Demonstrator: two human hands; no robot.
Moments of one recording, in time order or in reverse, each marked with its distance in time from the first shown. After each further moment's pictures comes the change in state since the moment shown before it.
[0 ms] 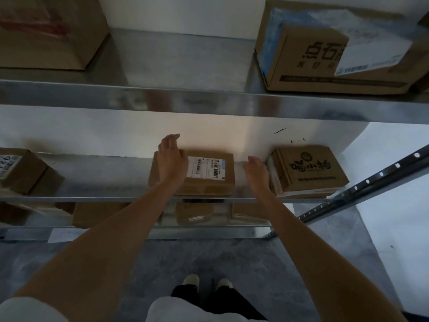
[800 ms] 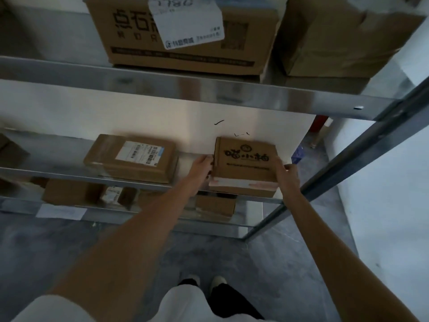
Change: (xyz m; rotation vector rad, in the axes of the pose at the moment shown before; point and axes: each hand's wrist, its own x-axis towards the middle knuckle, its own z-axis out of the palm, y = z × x) left_hand -0.111 0.195 0.154 -0.648 -0.540 -0.585; right_hand 0.071 0.118 -0.244 0.155 0.072 0.157
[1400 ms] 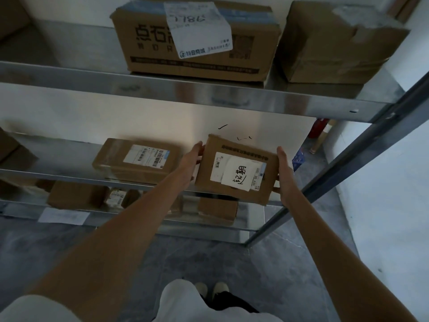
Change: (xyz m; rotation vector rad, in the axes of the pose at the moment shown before) left_hand -0.015 0.025 -0.036 -0.085 0.011 -0.008; right_hand -0.033 -0.026 0.006 0.304 -0.200 0.020
